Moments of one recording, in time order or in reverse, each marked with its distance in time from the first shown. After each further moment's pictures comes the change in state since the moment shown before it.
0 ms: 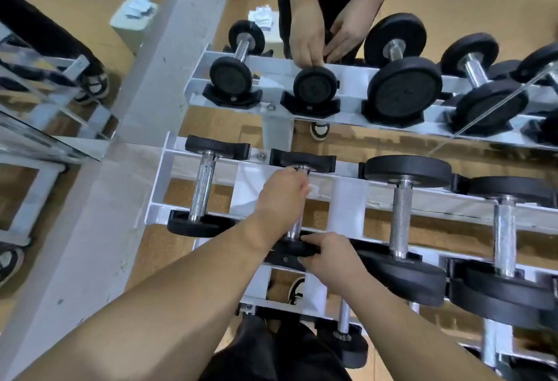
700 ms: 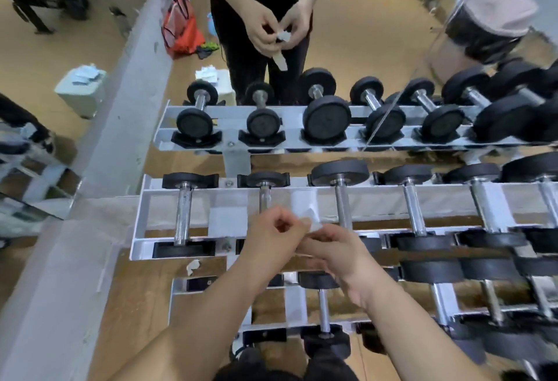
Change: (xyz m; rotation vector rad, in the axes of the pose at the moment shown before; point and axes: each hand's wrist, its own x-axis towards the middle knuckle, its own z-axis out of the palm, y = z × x) left_hand -0.154 0.066 -0.064 -0.836 -0.070 -0.103; right_hand -0.146 -0.042 -0.039 0.944 0.238 0.060
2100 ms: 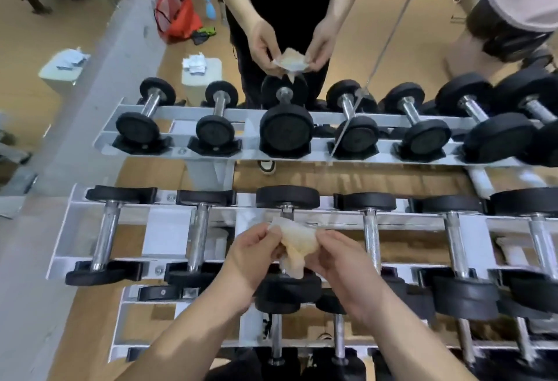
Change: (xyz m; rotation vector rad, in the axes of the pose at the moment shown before) left_hand 0.083 0.027 0.145 -0.397 0.052 -0.218; right_hand 0.068 -0.031 -0.175 0.272 0.013 0.078
